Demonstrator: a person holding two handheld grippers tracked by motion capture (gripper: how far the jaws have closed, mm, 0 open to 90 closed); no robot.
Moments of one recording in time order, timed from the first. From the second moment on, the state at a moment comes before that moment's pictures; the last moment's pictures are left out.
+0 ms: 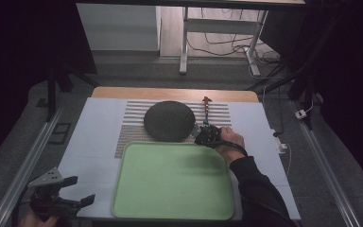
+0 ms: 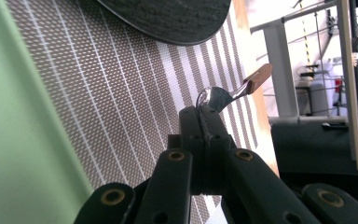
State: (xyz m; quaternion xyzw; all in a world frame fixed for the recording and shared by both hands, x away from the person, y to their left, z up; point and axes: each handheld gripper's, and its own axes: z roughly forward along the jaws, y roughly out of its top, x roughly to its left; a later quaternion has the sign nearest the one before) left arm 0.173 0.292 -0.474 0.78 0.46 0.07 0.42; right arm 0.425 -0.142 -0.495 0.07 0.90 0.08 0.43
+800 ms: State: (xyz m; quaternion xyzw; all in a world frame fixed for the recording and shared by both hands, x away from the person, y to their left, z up) left arm 0.189 0.272 -0.470 0.80 0.39 0.05 0.45; right arm 0.379 -0.189 -0.434 0.18 0.88 0.33 0.30
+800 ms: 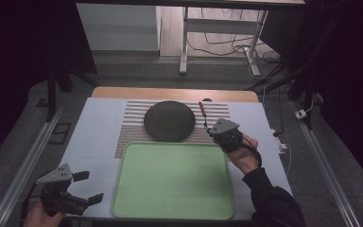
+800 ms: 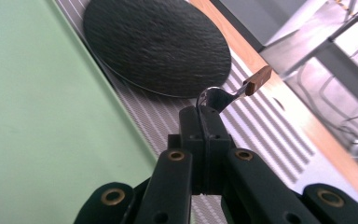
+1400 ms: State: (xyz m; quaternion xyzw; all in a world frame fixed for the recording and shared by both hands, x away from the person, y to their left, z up) left arm 0.222 0.240 -0.459 0.83 0.34 0.05 0.44; right arm 0.339 -0.227 -0.420 0.21 0.85 0.46 0.15
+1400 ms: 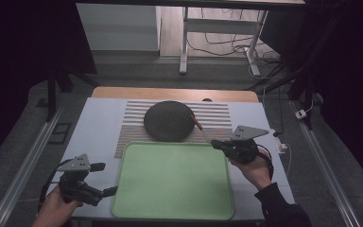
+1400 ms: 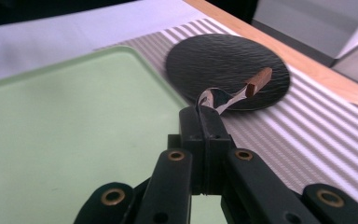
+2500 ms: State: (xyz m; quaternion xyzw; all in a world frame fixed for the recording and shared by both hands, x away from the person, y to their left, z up) left arm 0.288 0.150 -0.460 0.90 0.17 0.02 0.40; right arm 0.270 -0.200 -0.426 0.09 0.86 0.50 -0.03
